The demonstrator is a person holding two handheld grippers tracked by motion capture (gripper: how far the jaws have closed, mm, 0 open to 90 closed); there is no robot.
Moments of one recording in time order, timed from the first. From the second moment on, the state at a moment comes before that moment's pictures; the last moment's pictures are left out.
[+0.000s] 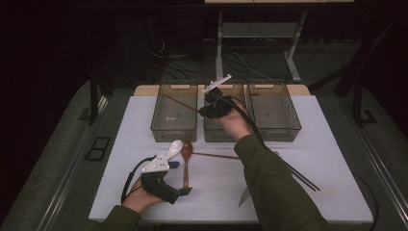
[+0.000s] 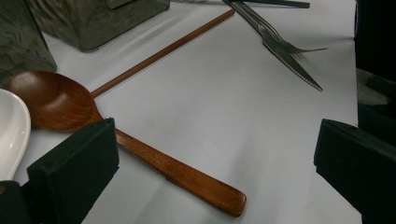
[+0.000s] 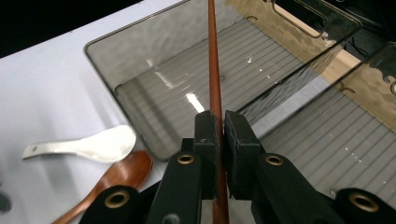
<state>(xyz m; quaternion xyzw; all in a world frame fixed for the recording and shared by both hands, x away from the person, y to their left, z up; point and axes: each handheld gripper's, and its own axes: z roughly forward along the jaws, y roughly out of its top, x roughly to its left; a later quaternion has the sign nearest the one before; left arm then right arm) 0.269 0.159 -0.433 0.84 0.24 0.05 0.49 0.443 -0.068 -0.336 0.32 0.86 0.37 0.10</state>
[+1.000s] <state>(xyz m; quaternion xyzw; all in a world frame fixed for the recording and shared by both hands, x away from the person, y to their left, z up) 0.268 0.157 -0.433 0.84 0.23 0.04 0.49 0.474 -0.011 -0.361 0.37 0.86 0.34 0.11</state>
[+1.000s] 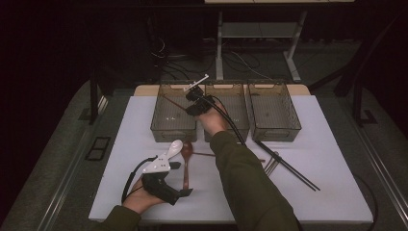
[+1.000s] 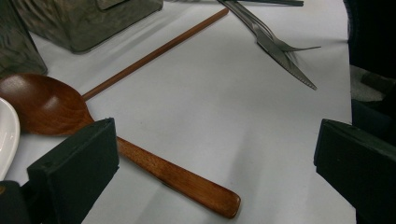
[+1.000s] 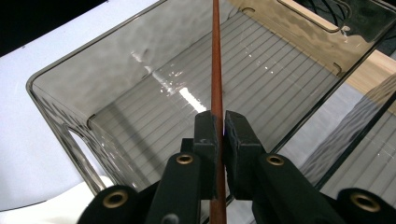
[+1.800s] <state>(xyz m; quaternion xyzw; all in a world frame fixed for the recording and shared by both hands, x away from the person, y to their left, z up) 0.268 0.158 -0.433 0.84 0.23 0.04 0.48 0.458 -0.034 -0.350 0.33 0.85 0.39 0.10</state>
